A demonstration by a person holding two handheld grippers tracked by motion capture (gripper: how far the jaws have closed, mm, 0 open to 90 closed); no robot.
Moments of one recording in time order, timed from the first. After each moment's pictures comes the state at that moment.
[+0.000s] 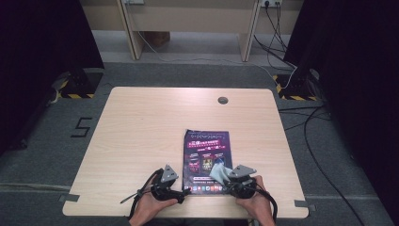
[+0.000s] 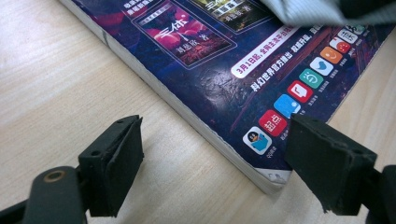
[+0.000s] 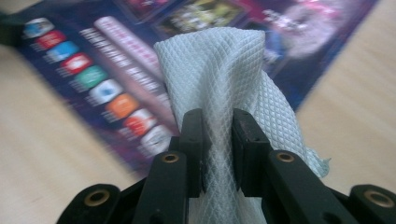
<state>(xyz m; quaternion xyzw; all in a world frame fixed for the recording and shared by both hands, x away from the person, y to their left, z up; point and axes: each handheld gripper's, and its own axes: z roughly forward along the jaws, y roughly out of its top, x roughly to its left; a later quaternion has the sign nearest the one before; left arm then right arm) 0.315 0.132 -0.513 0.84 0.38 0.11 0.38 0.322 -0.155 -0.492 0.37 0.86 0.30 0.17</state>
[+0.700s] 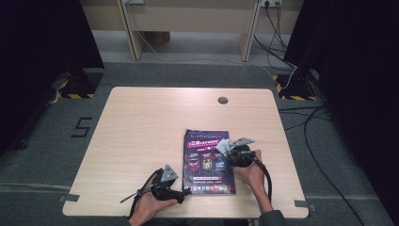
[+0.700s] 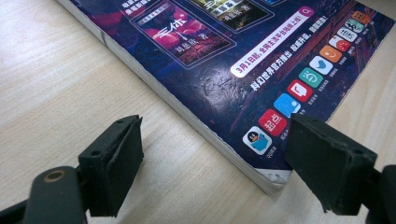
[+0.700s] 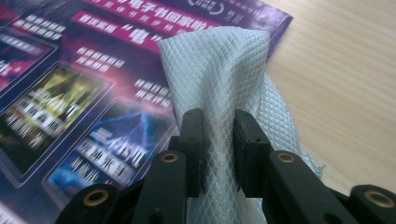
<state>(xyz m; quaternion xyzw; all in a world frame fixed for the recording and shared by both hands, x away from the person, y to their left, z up) 0.315 0.132 -0.514 0.83 0.38 0.11 0.39 0.412 -0.157 -0.491 0.44 0.83 0.28 0.19</state>
